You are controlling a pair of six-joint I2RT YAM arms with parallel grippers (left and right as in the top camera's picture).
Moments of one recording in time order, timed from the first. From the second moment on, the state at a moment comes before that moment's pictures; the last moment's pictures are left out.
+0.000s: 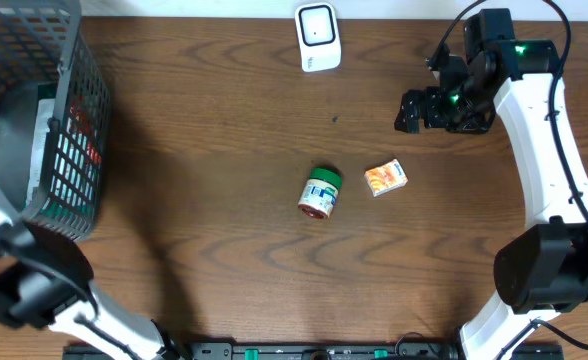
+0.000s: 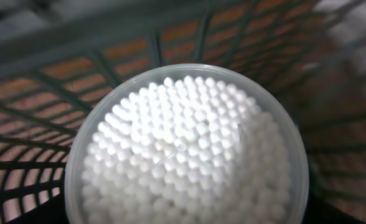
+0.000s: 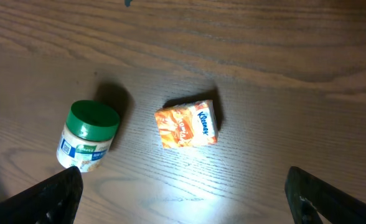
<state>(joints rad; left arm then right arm) 0.61 1.94 2.05 -1.04 -0.27 -0.50 0.06 1.88 1.82 -1.31 -0.27 0.01</state>
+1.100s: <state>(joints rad) -0.51 1.84 1.82 -1.57 -0.21 -0.56 0.06 1.88 1.82 -1.31 -0.27 0.01</state>
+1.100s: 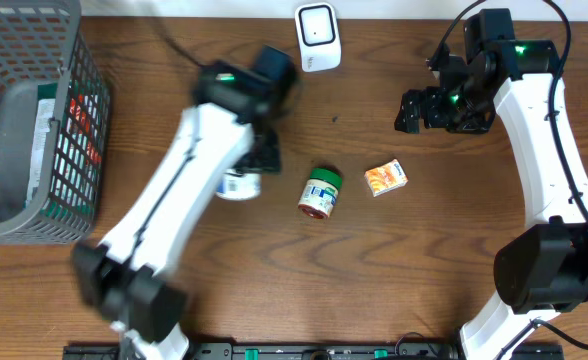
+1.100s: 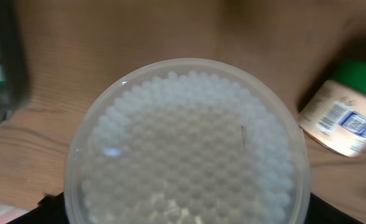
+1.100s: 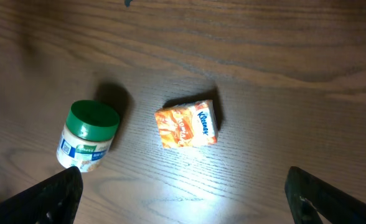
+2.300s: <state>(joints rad) -0.57 2.09 1.85 -1.42 -0.06 -0.48 0.06 1.88 1.82 -1.31 -0.26 0.01</state>
